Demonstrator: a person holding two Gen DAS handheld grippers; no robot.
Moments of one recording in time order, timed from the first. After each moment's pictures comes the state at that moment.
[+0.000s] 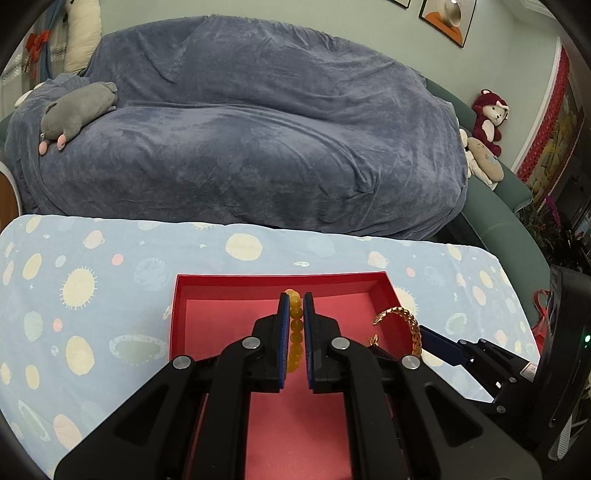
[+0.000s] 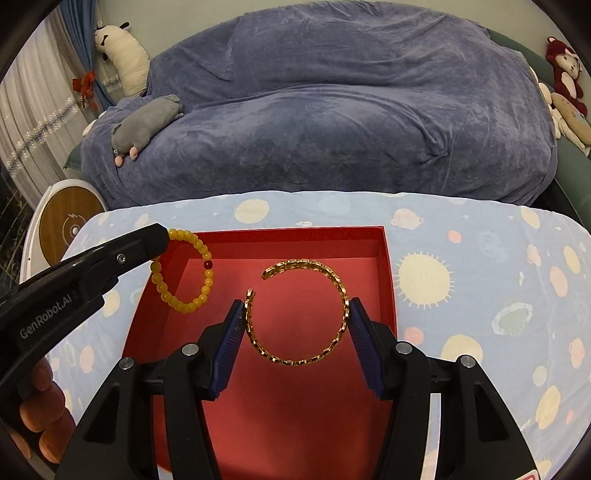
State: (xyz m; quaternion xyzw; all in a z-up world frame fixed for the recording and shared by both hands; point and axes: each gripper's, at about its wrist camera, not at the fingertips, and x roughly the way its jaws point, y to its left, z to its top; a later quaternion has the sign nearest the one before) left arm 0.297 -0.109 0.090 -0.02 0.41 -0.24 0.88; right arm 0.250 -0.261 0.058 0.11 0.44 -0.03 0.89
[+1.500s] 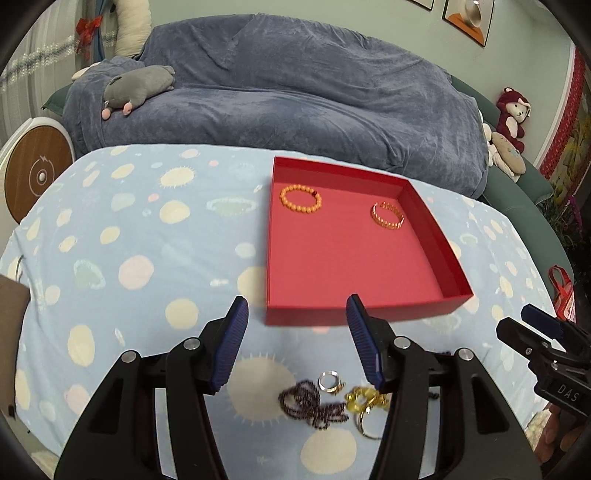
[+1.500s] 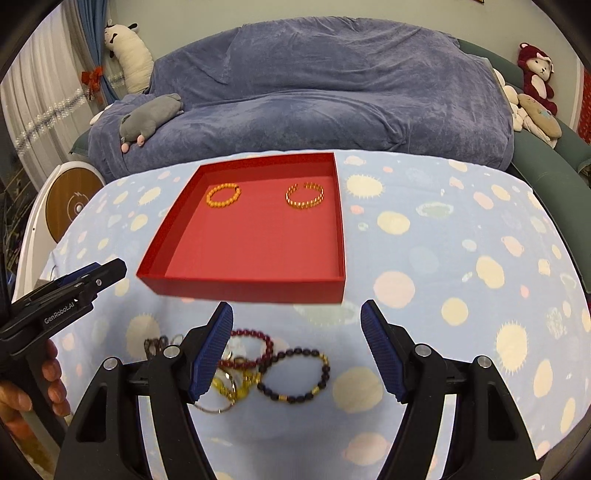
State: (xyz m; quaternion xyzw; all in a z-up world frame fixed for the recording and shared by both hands) left arm 0.119 0.000 0.067 -0.01 0.42 -0.17 0.89; right arm 0.039 -0.227 0.076 0.09 0.43 -0.06 0.90
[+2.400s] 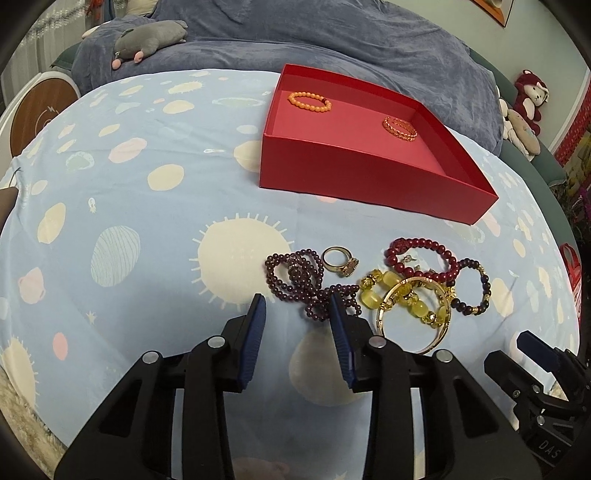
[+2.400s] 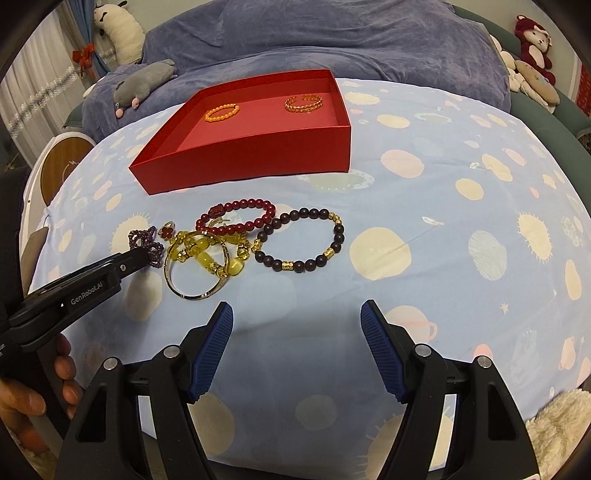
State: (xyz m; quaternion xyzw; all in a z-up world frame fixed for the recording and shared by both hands) left arm 0.068 -0.005 -0.010 -0.02 0.48 -0.15 0.86; right arm -0.022 -0.202 0.006 0.11 0.48 -0.07 0.87
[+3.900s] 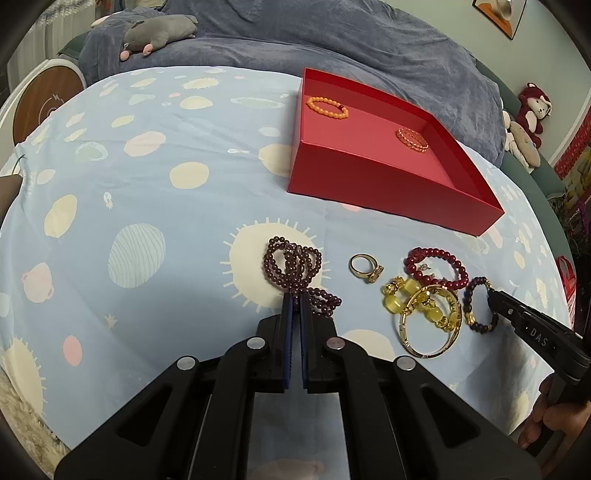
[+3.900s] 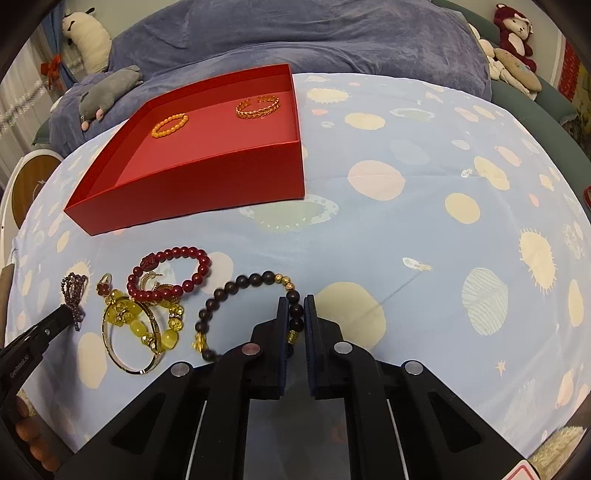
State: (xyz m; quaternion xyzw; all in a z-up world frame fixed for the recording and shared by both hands) left arm 0.074 0.019 -0.010 -0.04 0.48 -0.15 0.86; right arm 0.028 -0.242 -0.011 0.12 0.49 -0.12 0.86
